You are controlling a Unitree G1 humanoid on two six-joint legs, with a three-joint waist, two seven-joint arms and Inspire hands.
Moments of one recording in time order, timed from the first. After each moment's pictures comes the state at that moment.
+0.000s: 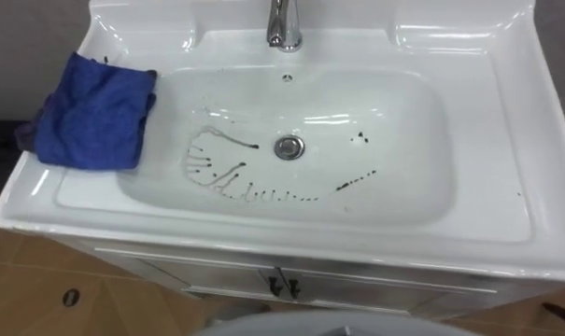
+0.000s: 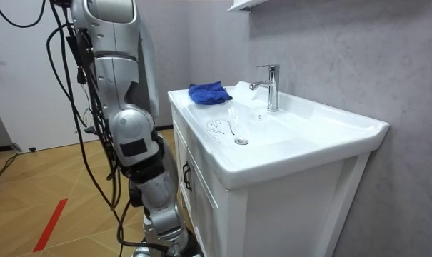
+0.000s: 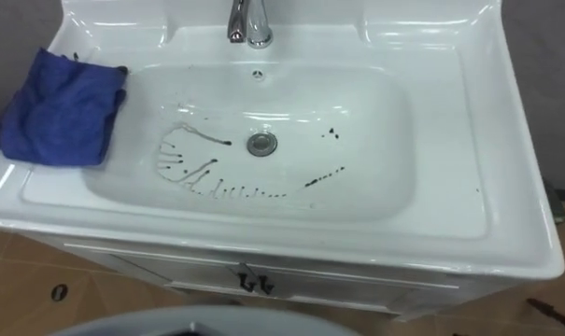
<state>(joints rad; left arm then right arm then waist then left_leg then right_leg) 0.34 0.24 0.69 0.93 -0.27 -0.02 0.60 0.16 -0.36 -0.22 1.24 0.00 0.10 0.13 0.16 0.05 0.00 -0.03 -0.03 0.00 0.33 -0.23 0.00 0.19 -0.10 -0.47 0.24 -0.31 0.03</state>
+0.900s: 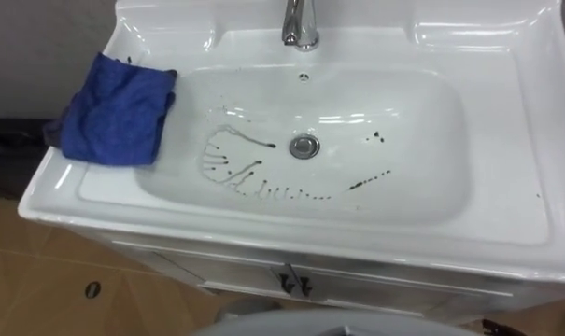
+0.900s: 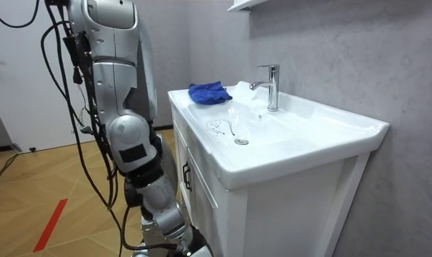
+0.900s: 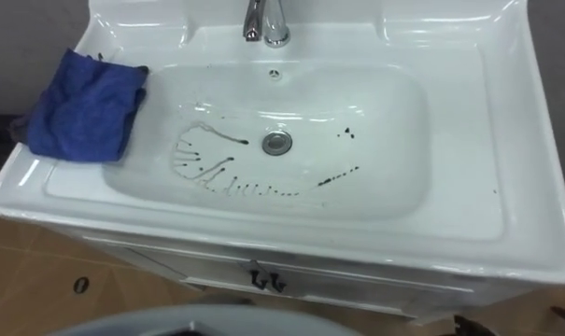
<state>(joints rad) 0.32 0.35 0.78 0.33 -0.27 -0.21 0.94 0.20 -0.38 -0.14 1.16 -0.01 0.01 0.11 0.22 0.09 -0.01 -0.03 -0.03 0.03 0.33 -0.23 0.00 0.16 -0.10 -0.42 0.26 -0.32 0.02</state>
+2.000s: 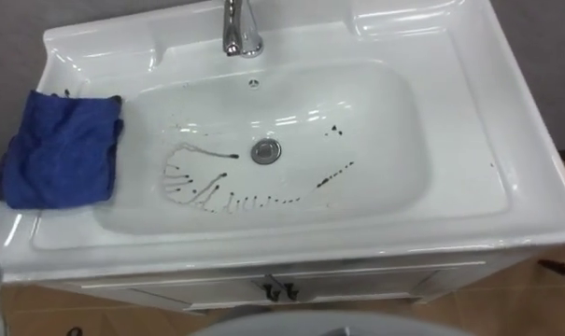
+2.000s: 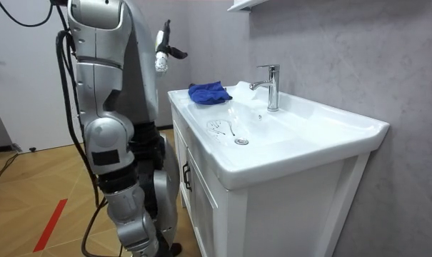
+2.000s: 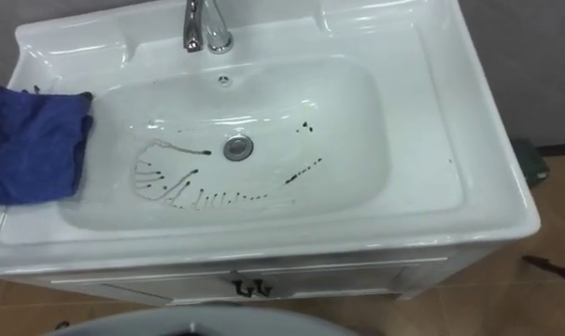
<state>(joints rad) 0.30 0.36 0.54 0.08 0.31 -0.26 0.90 0.20 -0.37 -0.10 1.29 -0.01 -0.04 0.20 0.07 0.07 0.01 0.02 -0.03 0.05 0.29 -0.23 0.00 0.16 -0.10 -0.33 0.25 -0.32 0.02</state>
